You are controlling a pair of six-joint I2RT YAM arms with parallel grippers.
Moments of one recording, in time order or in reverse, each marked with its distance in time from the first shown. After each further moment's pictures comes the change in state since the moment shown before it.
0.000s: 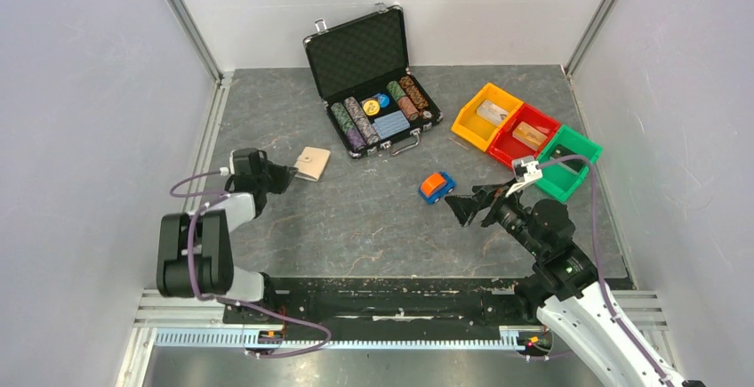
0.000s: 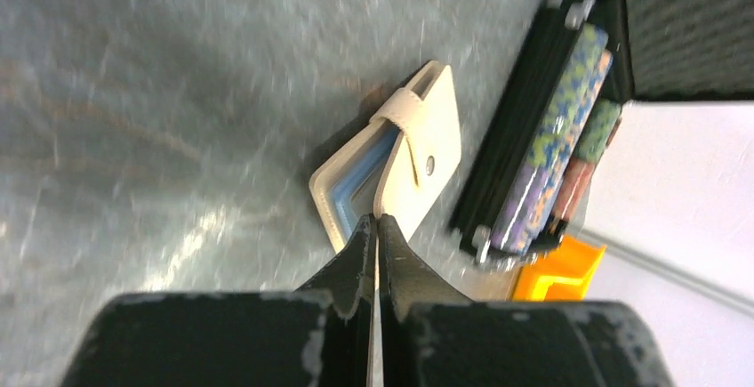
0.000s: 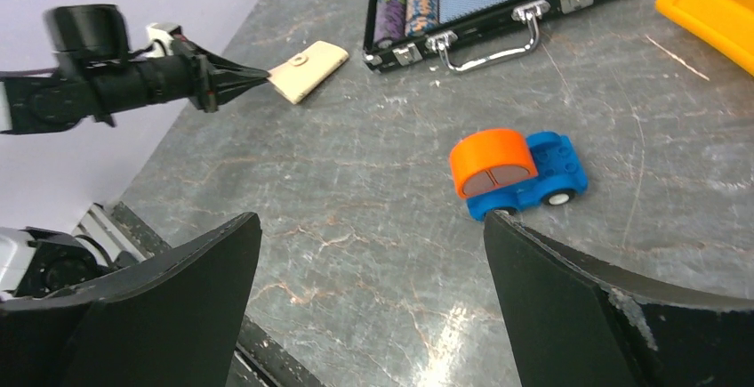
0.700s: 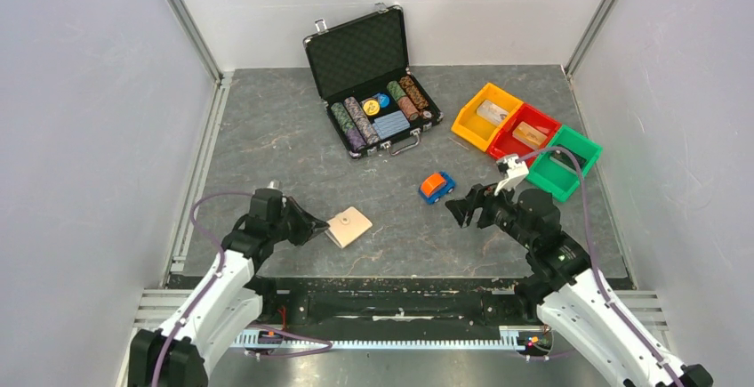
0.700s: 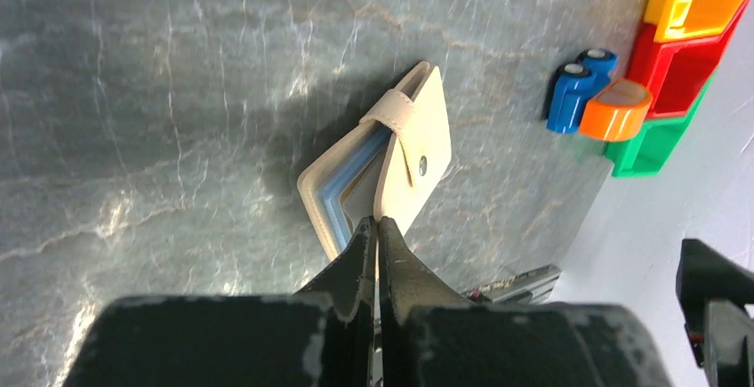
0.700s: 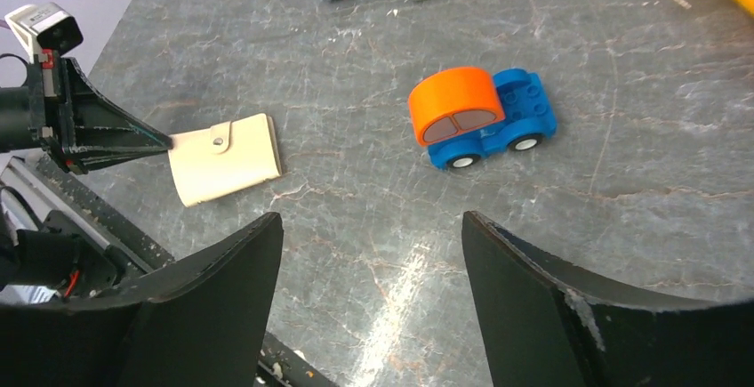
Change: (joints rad) left arm -0.343 -0.715 -0.227 -0.591 0.129 0.161; right arm 0.000 0.106 0.024 -0.114 0.014 -0.082
